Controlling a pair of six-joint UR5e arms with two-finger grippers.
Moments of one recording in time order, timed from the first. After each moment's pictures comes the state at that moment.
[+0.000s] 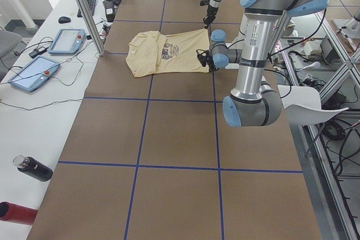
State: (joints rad) left arm -0.20 -1.85 -1.94 -1.88 -1.70 -1.95; right arm 0.13 -1.61 2.16 -1.25 1.44 2.24
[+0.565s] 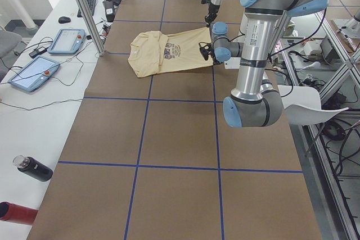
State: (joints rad) left arm -0.20 -1.84 -2.07 -1.82 -1.77 -1.90; right arm 0.10 -1.65 2.22 -1.26 1.44 2.24
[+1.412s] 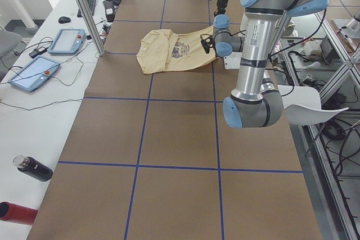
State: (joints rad) left arm -0.24 -1.84 -2.14 -1.82 -1.82 -1.88; right arm 0.06 -1.70 2.34 -1.26 1.47 2.23
